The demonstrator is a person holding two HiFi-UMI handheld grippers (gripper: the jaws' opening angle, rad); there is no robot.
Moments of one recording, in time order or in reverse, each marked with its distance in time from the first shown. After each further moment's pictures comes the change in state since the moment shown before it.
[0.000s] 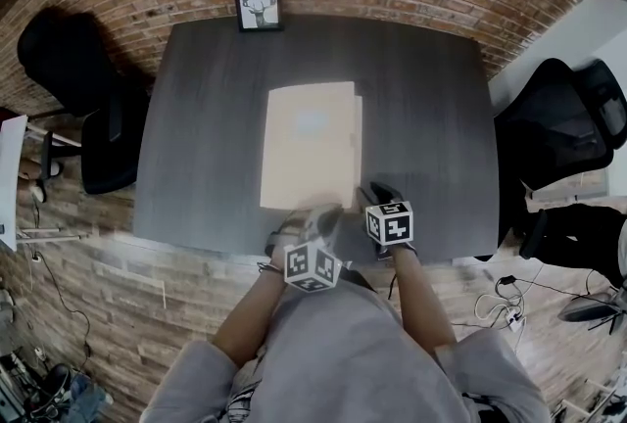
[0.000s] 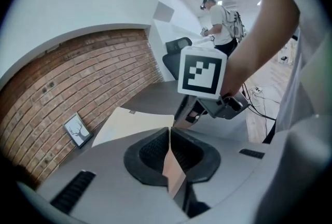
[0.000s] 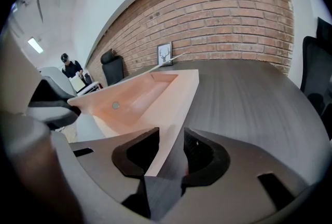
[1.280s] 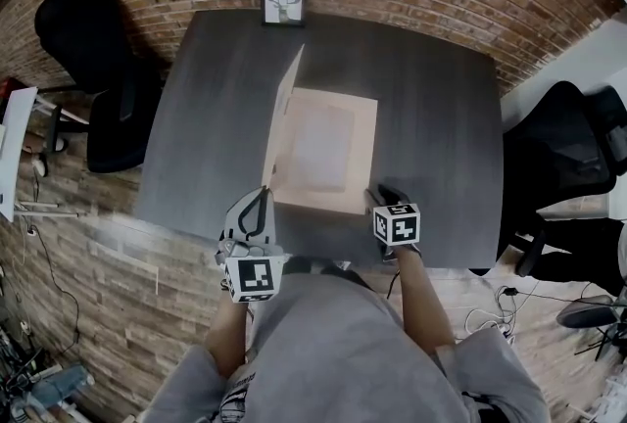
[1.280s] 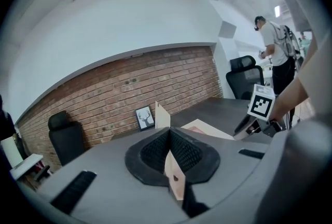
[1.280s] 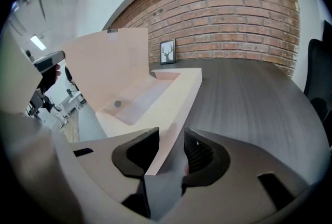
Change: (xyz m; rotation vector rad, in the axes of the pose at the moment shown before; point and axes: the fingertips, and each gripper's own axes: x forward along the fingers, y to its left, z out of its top) left arm -0.153 0.133 -0.037 -0.381 -0.112 0.582; right arm 0.004 0.000 0.001 -0.032 0.031 0.021
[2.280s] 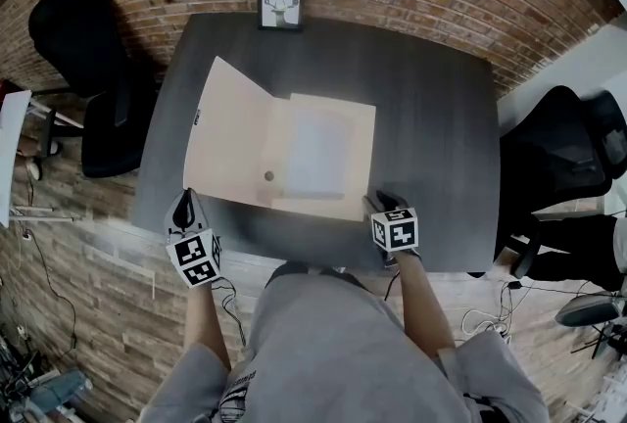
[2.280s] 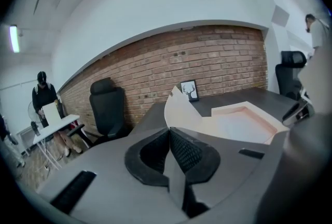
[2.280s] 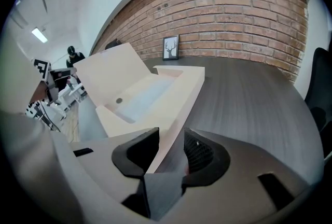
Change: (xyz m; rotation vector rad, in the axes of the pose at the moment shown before) left arm -0.020 0.155 -0.122 -0.265 0.242 0.353; right arm 0.000 0.003 0.000 -0.055 0.054 -0.007
